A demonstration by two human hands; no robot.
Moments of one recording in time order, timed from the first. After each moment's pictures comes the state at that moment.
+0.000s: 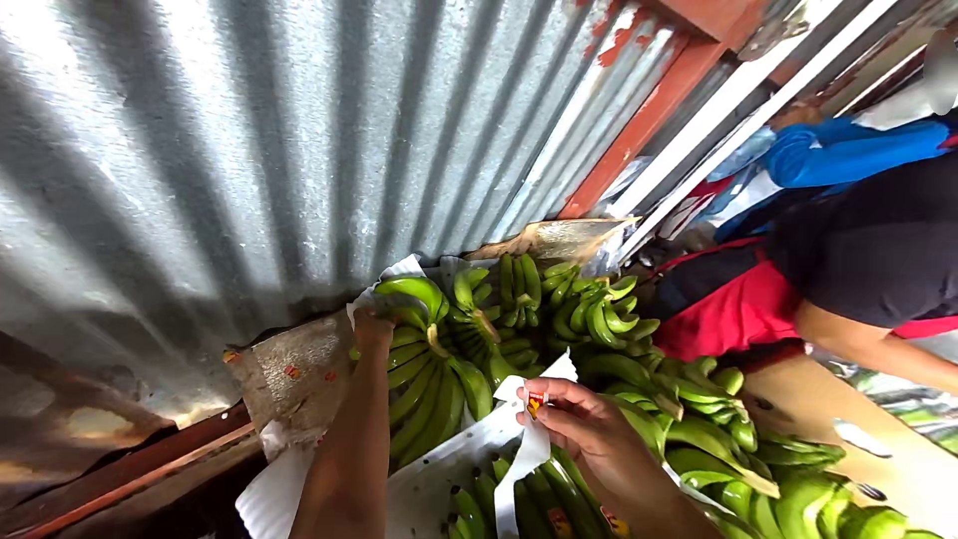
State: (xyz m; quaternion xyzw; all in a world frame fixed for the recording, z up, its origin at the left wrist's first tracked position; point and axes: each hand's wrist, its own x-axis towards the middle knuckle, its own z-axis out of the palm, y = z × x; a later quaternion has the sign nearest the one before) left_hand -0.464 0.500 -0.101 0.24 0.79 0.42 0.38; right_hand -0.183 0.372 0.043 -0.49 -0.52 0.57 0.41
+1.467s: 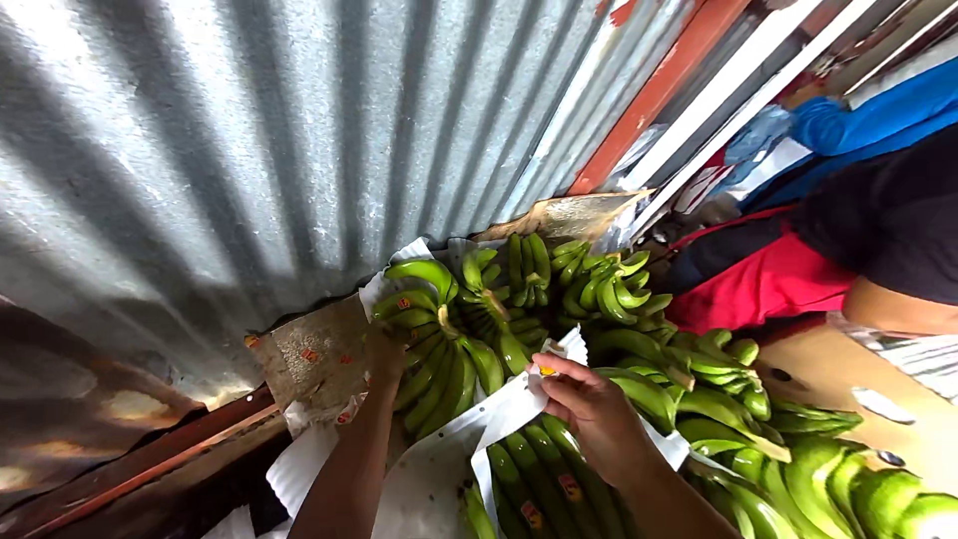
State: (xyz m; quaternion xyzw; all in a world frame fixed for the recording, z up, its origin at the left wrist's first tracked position) left_hand -0.448 0.430 -0.119 0.37 0.77 0.41 0.34; right_hand -0.195 0.366 0.029 -0.57 -0.48 0.52 0.41
